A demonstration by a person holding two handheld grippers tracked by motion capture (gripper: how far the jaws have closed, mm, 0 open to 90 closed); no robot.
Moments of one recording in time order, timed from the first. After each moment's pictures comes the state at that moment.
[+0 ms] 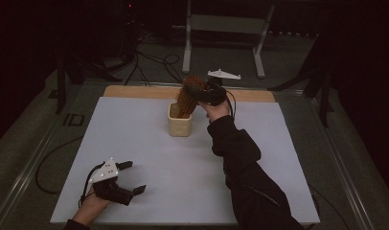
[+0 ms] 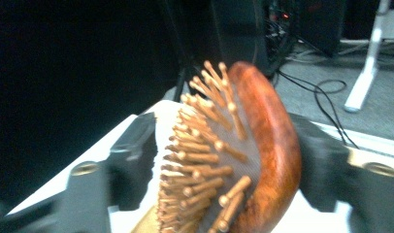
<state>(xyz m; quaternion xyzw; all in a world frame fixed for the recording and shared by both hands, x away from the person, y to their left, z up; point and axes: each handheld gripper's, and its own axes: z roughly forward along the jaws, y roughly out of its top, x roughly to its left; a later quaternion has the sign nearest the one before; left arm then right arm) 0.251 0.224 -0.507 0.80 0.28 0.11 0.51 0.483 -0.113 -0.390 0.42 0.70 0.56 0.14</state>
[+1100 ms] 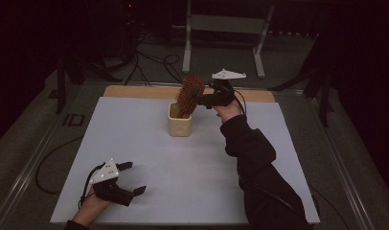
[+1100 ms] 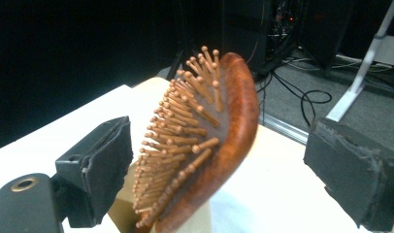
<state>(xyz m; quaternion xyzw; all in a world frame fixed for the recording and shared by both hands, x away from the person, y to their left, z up) 0.248 0.223 -0.507 0.80 0.28 0.11 0.51 0.474 -0.136 -0.381 0.36 0.75 0.52 0.19</state>
